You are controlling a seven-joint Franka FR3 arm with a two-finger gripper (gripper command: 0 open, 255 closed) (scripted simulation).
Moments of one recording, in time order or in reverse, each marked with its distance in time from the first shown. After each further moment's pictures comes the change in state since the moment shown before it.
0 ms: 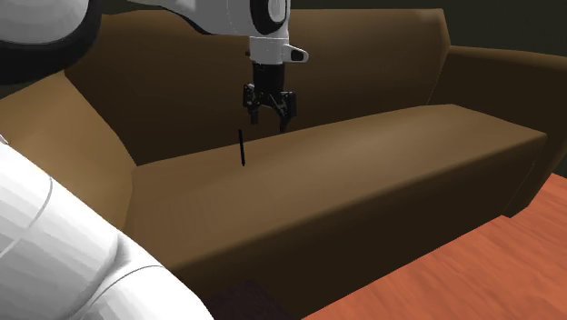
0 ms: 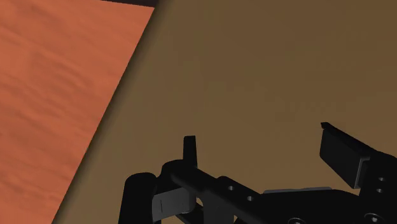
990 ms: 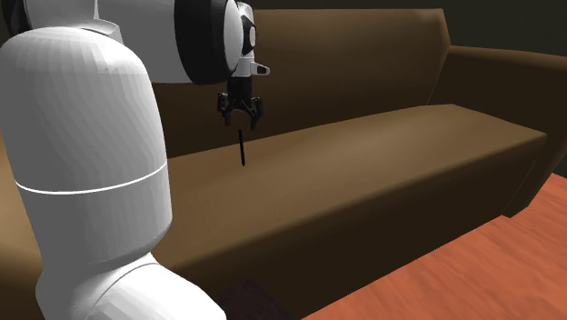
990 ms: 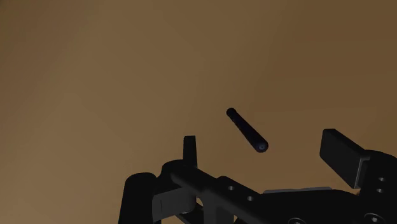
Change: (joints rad) arm 0.145 0.469 0.157 0.373 -0.113 0.000 0.097
